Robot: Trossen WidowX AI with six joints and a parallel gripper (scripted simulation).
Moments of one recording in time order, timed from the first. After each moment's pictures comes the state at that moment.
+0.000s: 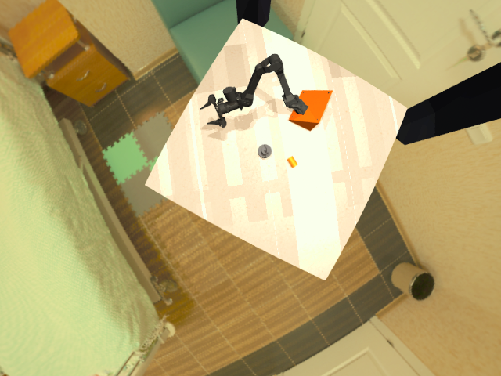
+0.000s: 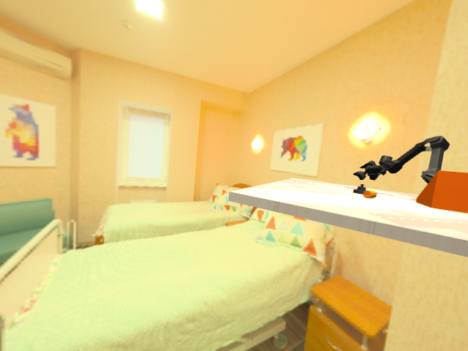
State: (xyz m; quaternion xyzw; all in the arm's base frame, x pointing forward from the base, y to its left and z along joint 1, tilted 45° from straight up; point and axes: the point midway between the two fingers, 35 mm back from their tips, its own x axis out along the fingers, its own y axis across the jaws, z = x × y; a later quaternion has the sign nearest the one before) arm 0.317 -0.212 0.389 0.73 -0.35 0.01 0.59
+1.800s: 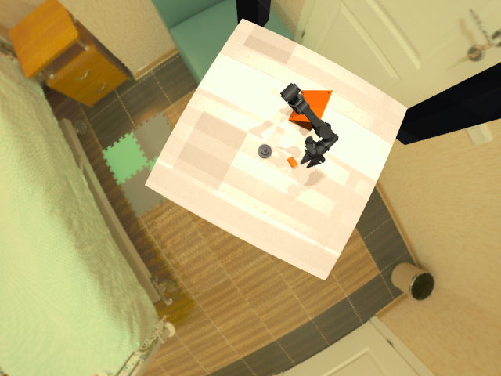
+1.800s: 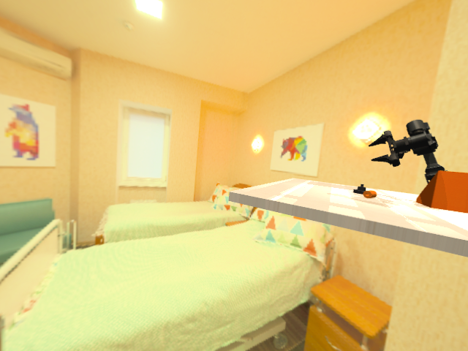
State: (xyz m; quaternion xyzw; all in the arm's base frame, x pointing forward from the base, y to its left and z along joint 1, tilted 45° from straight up) arm 0.268 0.267 0.046 0.62 -0.08 -0.12 0.77
